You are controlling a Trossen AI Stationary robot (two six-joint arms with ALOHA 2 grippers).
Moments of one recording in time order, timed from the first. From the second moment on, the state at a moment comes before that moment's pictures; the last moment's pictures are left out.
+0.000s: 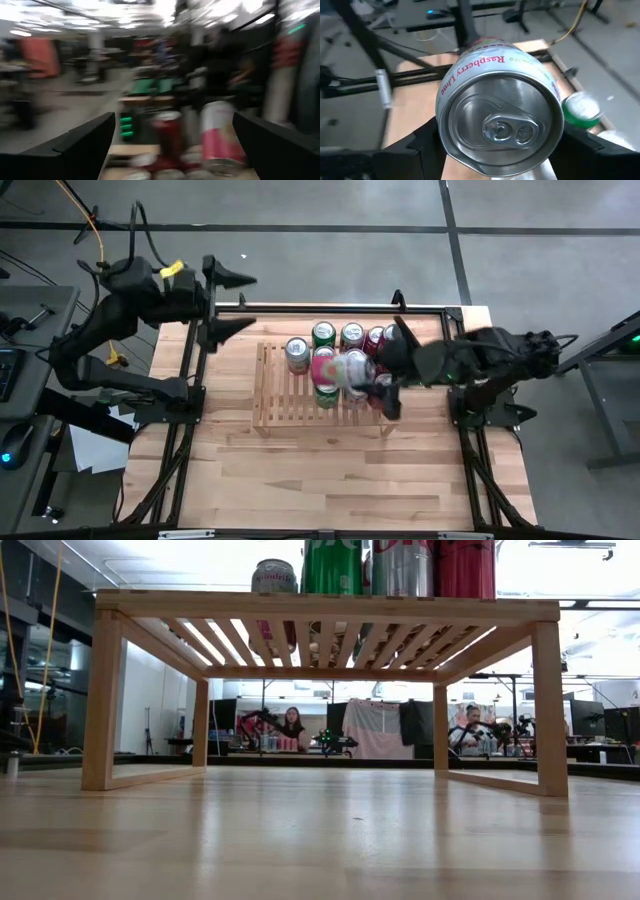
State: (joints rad) left arm 0.24 1.02 1.52 -0.39 0.19 0.01; right arm 0.35 1.49 1.98 -1.02 0.43 0.33
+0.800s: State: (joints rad) left arm 0.08 1.22 1.57 -0.46 0.08 0.19; right arm 0.10 1.56 1.99 -0.67 0.24 -0.07
